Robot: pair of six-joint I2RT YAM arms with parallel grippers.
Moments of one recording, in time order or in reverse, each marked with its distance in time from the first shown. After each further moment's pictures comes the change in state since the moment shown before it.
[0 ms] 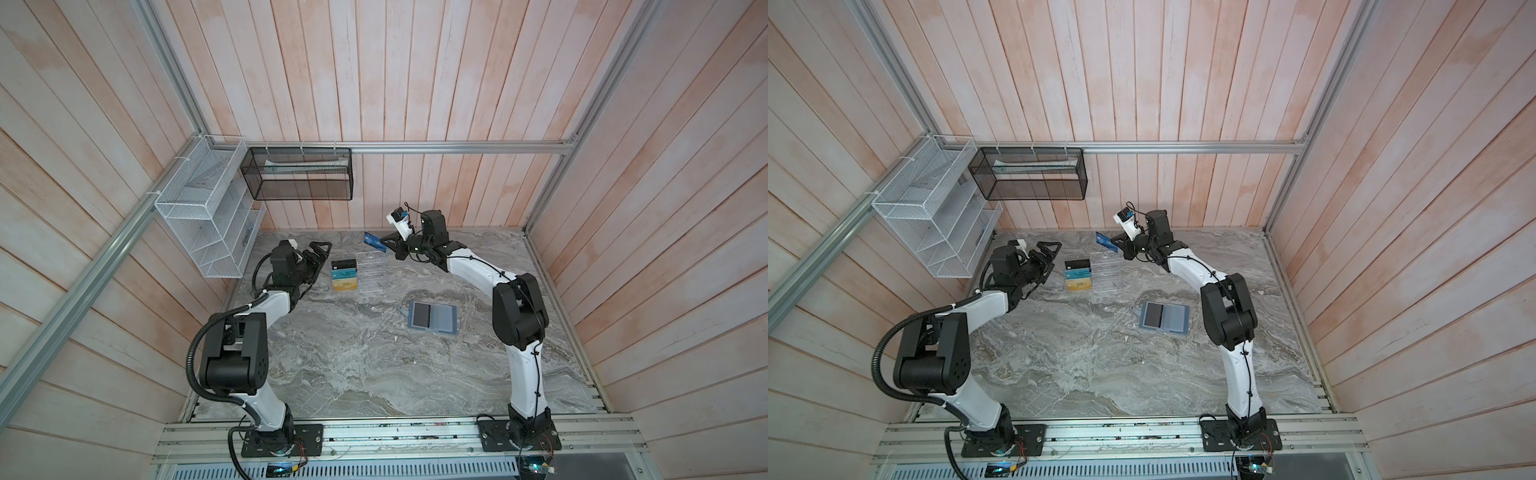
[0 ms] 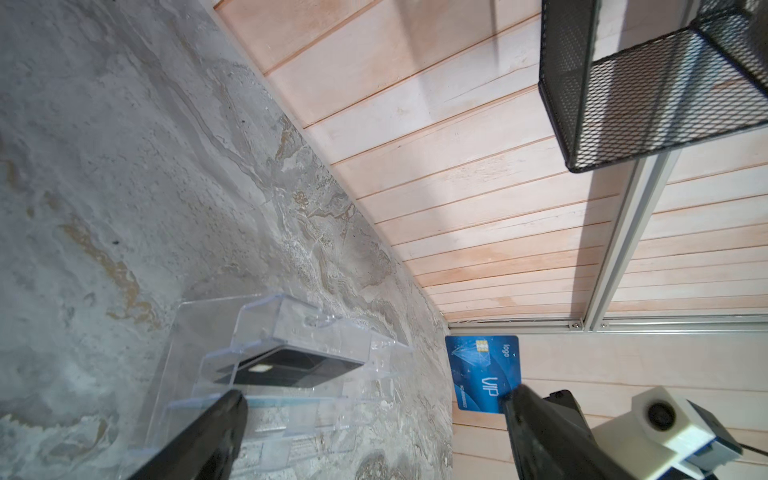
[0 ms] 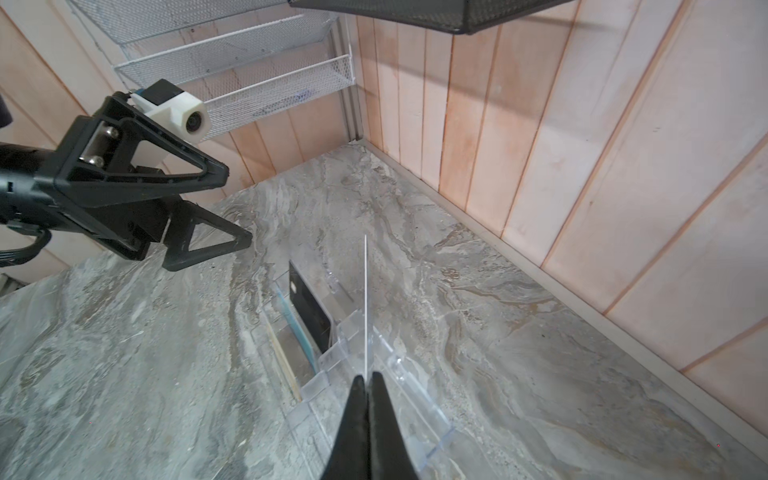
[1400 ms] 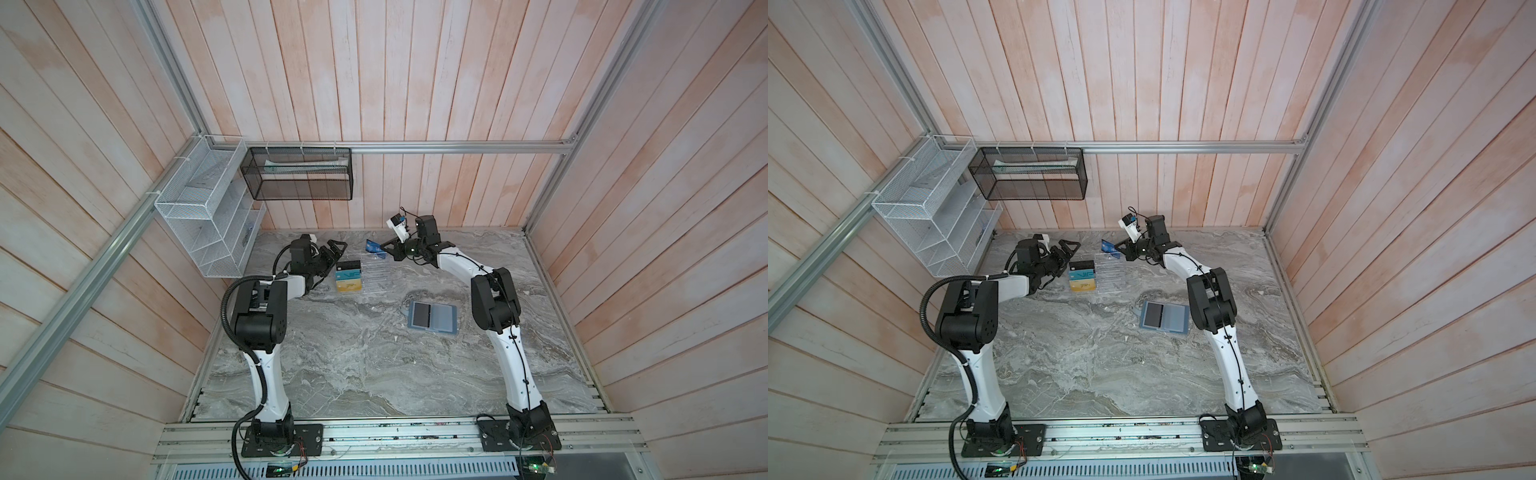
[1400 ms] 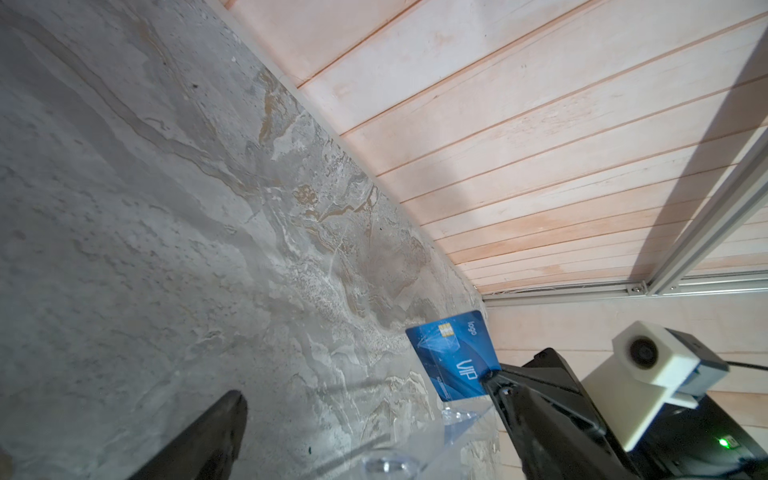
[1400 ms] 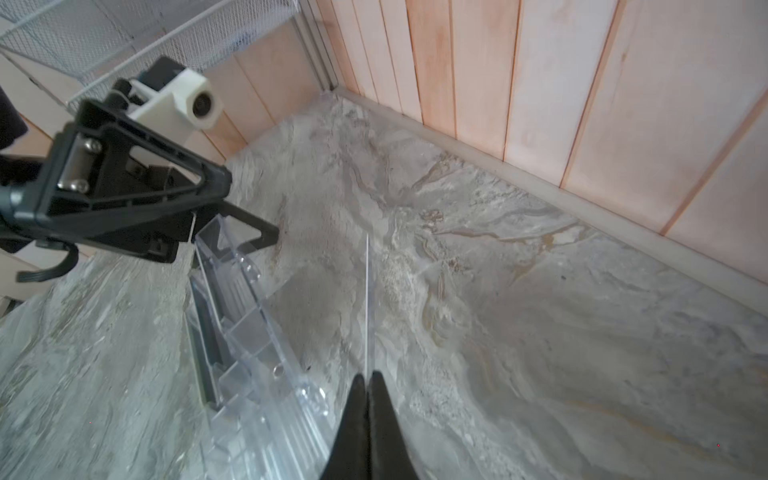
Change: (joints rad) left arm -0.050 0.339 0.239 0.045 0.078 0.107; right arm -0.037 0.281 0.235 -0.092 -0.089 0.087
